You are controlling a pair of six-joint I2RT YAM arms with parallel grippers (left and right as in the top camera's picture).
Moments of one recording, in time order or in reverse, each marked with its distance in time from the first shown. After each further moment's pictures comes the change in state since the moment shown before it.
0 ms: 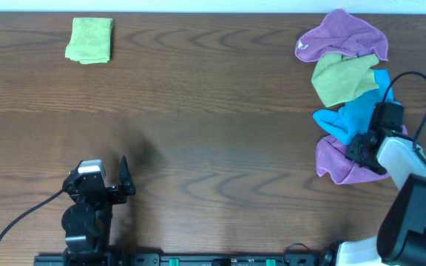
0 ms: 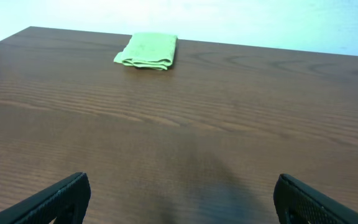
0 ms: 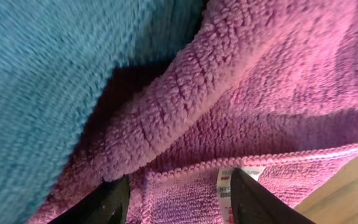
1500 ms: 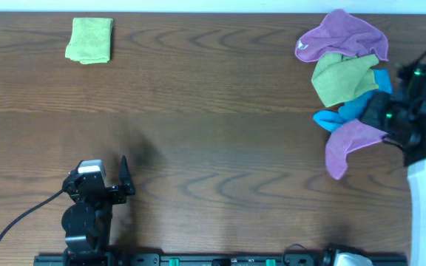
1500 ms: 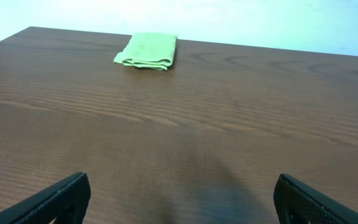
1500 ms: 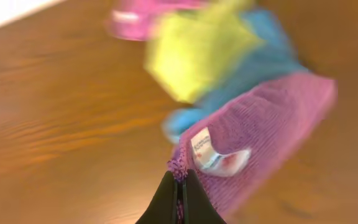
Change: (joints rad) left arm 0.000 0.000 0.000 0.000 0.000 0.000; right arm 0.168 -0.415 0.469 -0.428 -0.326 -0.021
